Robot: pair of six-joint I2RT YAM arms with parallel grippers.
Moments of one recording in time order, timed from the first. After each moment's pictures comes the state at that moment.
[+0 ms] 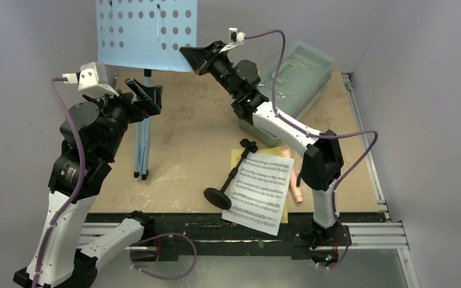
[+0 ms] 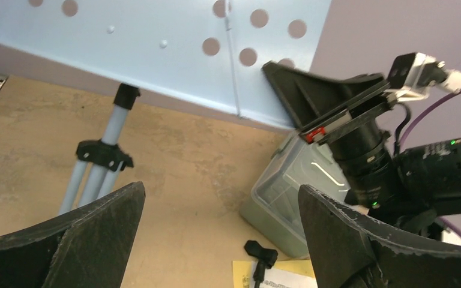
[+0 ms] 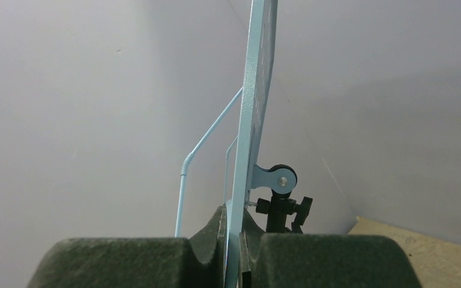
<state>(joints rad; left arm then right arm) -0.41 0.90 1.49 -0.60 -0.28 -0.43 0.75 1.98 1.84 0.62 -0.05 0.68</state>
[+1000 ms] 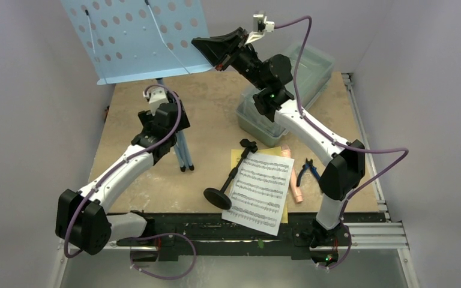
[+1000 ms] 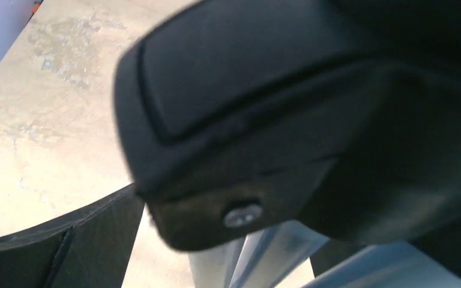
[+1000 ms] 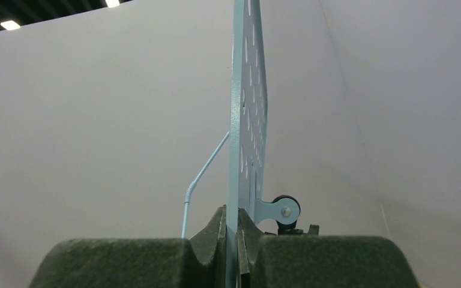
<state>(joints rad) -0.41 1.24 0.96 -0.30 -0.64 -0.48 0.65 1.80 1.79 0.70 -0.39 0.71</state>
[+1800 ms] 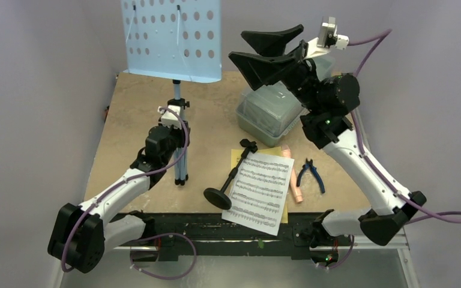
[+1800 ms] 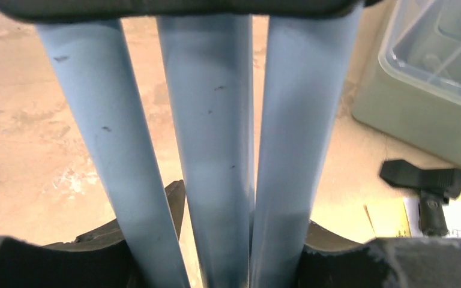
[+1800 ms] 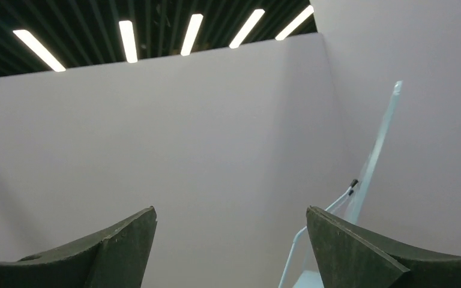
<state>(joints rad) -0.41 1.09 0.56 0.31 -0.23 -0.09 0.64 1.35 1.56 0.60 -0.36 0.65</state>
